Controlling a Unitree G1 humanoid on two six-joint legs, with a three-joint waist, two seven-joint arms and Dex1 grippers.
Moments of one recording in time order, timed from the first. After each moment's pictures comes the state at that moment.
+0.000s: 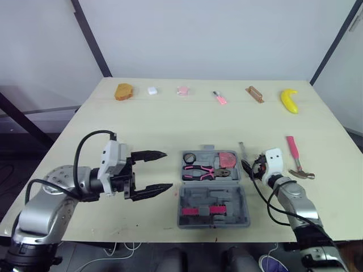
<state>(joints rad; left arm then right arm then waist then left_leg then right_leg) -0.08 0.83 0.20 -0.38 -0.67 0.35 -1.19 -0.30 -0.24 -0.03 0.32 0.14 0.20 0.34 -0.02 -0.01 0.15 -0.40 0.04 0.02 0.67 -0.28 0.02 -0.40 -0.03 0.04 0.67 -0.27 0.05</state>
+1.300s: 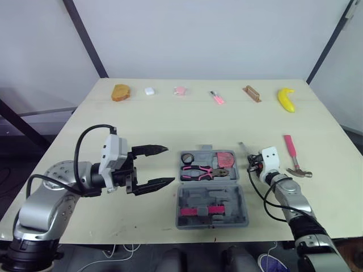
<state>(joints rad) -0.12 0.83 0.21 -0.37 -0.67 0.36 -1.16 -0.36 -0.26 -0.04 0.44 0.10 0.10 0.39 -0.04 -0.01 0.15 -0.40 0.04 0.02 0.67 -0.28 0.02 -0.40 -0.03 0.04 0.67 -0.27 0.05</state>
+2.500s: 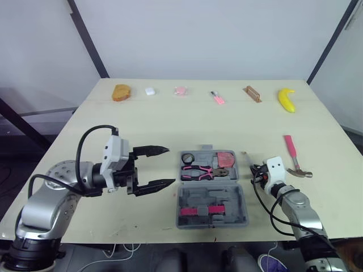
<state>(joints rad) -0.13 0.82 0.19 -0.36 -0.65 0.34 -1.18 -0.20 -0.26 -0.04 0.23 0.12 0.19 0.39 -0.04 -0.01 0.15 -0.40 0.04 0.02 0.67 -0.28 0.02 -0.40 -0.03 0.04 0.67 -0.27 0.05</state>
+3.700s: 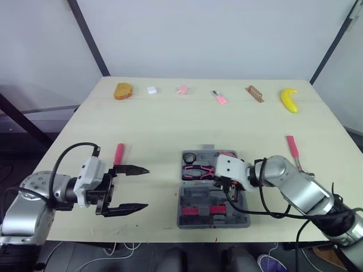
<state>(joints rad) -0.01 0.91 0.25 -0.11 -0.60 0.09 -1.51 -0.60 -0.64 0.60 -0.43 0.08 0.90 0.91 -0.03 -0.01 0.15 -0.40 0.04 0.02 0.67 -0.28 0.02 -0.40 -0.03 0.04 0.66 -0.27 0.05</state>
